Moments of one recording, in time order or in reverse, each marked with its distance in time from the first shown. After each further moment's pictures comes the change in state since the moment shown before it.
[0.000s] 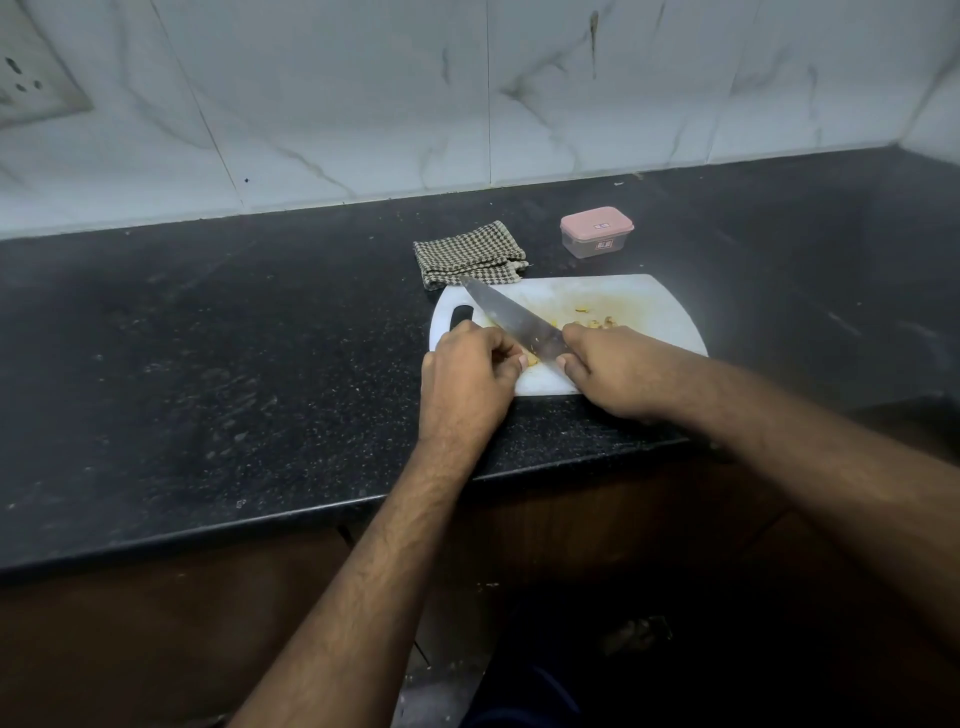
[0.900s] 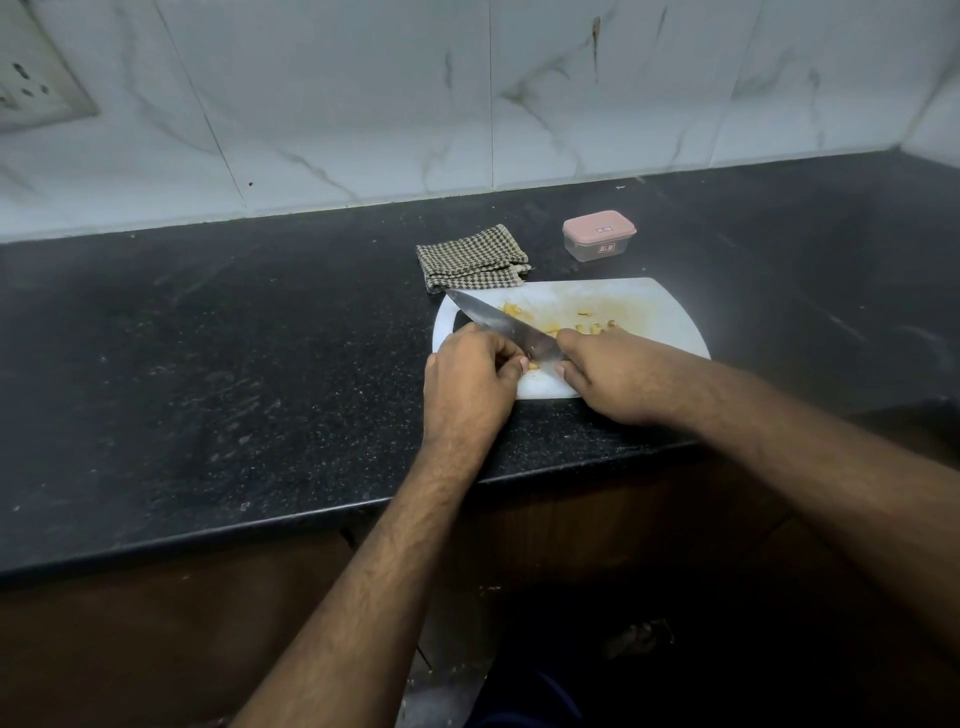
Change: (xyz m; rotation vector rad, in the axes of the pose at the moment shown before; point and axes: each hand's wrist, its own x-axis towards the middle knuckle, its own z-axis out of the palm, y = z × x) left_hand 0.000 0.002 -0.001 -0.035 0.028 -0.016; right_hand -0.001 -0.004 -0.002 -0.079 -0.020 -0.040
